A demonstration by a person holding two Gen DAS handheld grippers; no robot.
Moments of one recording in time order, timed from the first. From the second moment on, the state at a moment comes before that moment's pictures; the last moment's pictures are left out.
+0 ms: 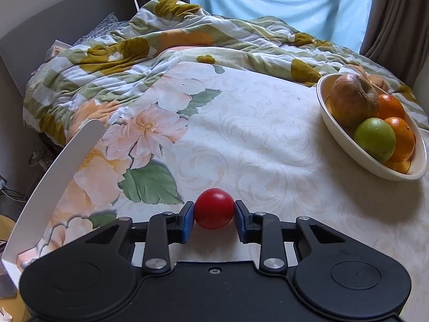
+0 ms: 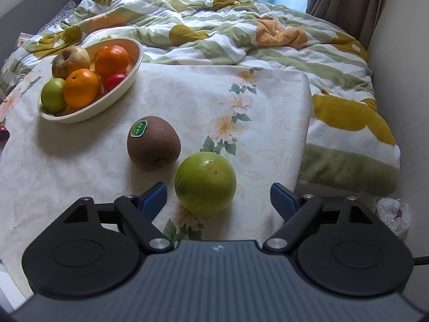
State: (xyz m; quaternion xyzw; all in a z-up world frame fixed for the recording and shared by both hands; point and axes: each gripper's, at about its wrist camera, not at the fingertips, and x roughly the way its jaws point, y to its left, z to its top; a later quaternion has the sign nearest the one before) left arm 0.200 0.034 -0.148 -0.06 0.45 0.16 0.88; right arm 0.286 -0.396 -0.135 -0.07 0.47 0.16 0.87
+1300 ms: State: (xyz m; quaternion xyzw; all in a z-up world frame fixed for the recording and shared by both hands) left arm 0.173 -0.029 -0.045 -0.06 0.36 0.10 0.92; right arm 0.259 -0.367 -0.072 -0.03 0.43 0.22 0.88
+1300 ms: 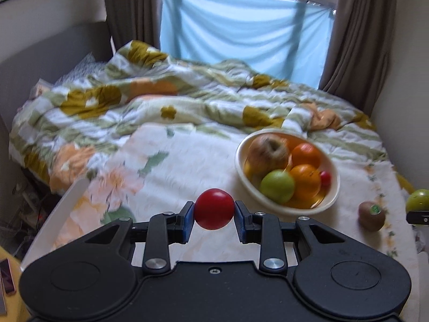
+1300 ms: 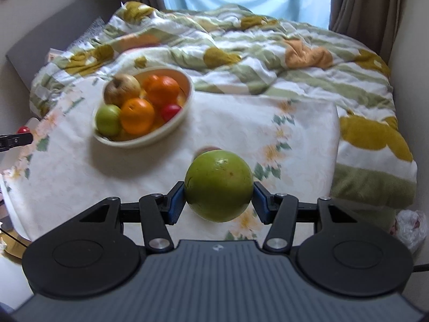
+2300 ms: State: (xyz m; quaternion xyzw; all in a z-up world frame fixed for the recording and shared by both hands) left arm 0.370 -0.039 -0.063 0.03 0.39 -0.10 0.92; right arm 0.332 -0.263 -0.044 0.01 0.40 0.18 0.90
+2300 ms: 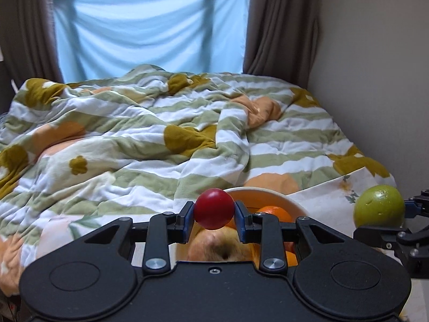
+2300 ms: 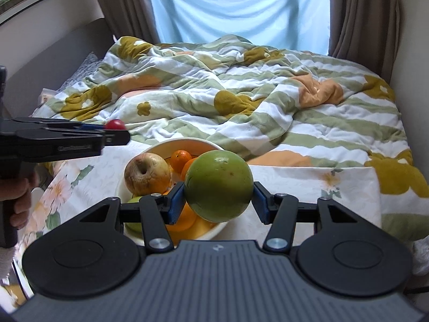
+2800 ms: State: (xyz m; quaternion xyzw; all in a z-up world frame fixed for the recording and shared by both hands) left arm 0.422 -0.035 -0.107 0.03 0.45 -0.15 0.88; right arm 0.360 -0.239 -0.067 0.03 0.41 0.14 0.90
